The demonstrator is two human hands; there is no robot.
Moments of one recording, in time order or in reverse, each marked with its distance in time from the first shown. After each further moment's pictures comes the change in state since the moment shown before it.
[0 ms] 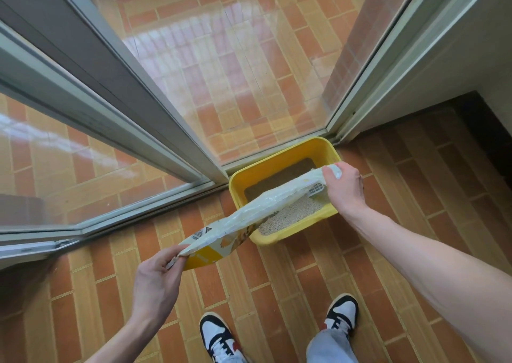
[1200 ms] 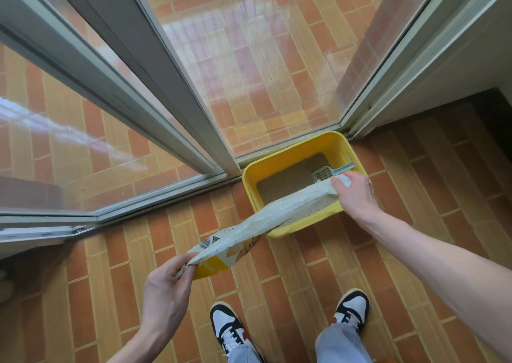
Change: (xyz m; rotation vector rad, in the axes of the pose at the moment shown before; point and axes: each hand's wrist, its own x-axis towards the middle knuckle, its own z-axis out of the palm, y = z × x) left_hand -0.040 -0.022 -0.018 0.033 0.009 -0.033; right_hand -0.020 0.026 0.020 -0.050 -0.116 -0.014
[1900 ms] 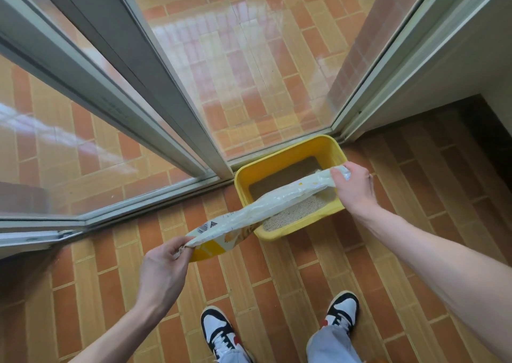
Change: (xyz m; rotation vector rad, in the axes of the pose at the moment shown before) left_hand 0.037 0.023 0.007 0.094 -0.022 0.042; right_hand 0.006 -0.011 -0.022 -0.030 0.111 -0.125
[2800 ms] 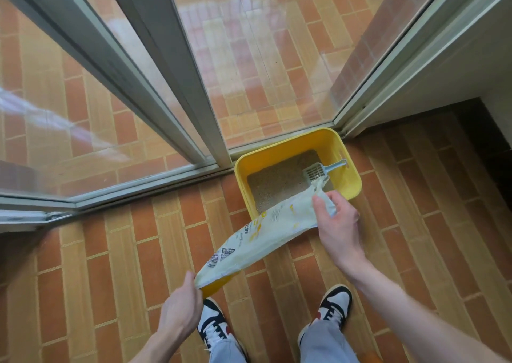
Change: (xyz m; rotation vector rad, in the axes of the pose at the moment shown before) left_hand -0.066 -0.099 0.078 0.354 -0.371 -0.208; right_hand -0.107 0.011 0.045 0.176 -0.010 -0.088
